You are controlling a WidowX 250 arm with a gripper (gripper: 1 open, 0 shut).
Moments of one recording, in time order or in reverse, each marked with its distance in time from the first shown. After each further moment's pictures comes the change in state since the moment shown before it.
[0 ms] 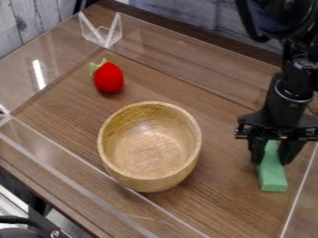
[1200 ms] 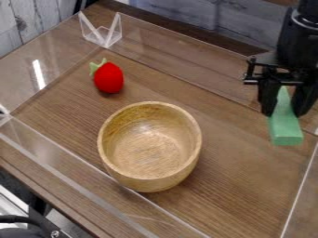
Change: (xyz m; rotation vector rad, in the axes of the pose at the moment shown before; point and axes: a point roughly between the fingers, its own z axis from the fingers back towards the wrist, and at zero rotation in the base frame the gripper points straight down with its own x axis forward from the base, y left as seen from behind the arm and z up) arm 0.009 0.006 0.077 -0.007 -0.022 -0.002
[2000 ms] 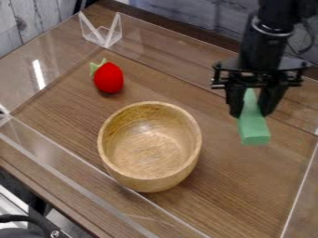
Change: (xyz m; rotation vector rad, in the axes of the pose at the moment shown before) arm 0.012 0.034 -0.009 0.004 -0.015 0.127
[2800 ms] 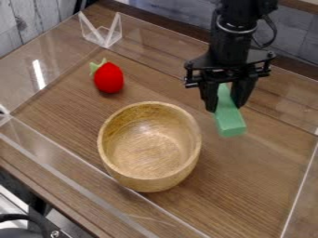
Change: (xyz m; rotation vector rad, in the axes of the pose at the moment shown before) arm 0.015 0.022 -0.009 -0.021 -0.020 0.113
